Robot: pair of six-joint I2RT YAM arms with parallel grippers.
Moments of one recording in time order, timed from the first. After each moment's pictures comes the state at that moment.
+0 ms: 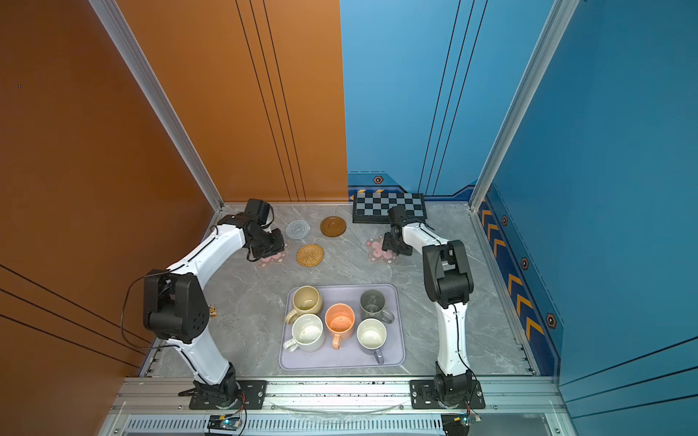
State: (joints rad) left arm -0.17 1.78 1.48 -0.86 0.10 -0.55; right arm 0.23 2.19 1.65 -0.63 0.07 0.41
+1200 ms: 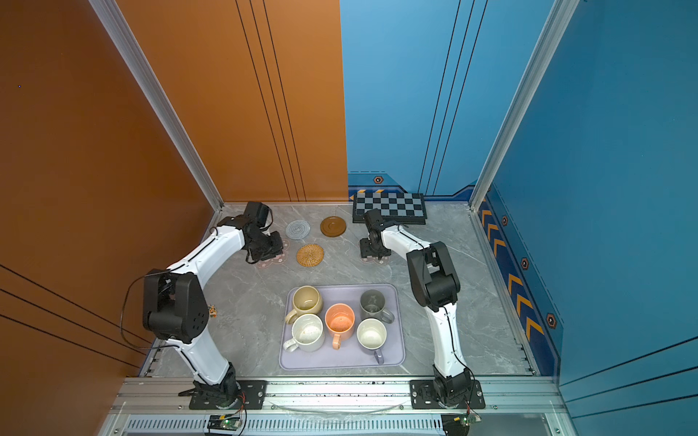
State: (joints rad) left arm -0.16 1.78 1.46 -0.86 0.10 -0.55; right arm 0.37 2.20 1.68 -0.64 0.00 0.26
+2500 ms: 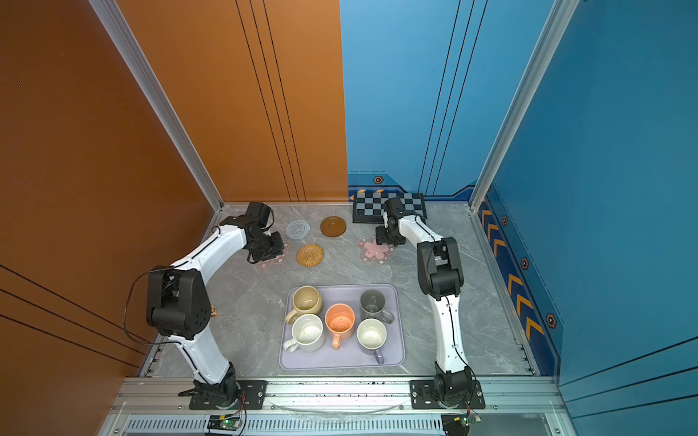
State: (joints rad) left arm -0.15 1.81 1.47 -0.86 0.10 -0.55; right arm 0.23 2.33 1.89 -0.69 -0.10 0.15
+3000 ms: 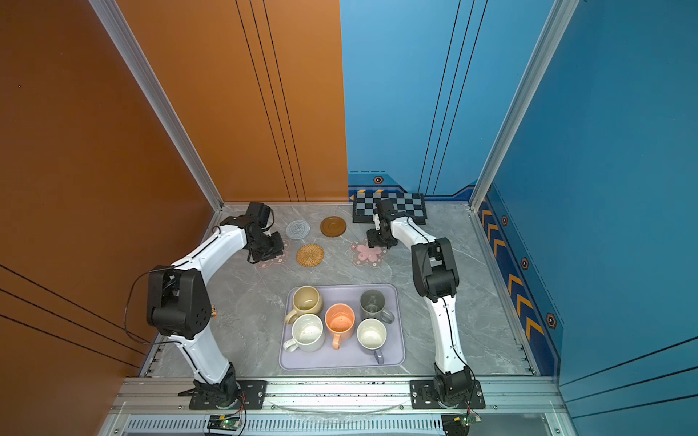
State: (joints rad) left arm -0.15 1.81 1.47 -0.86 0.10 -0.55; right arm 0.29 2.33 1.88 -0.69 -0.12 0.13
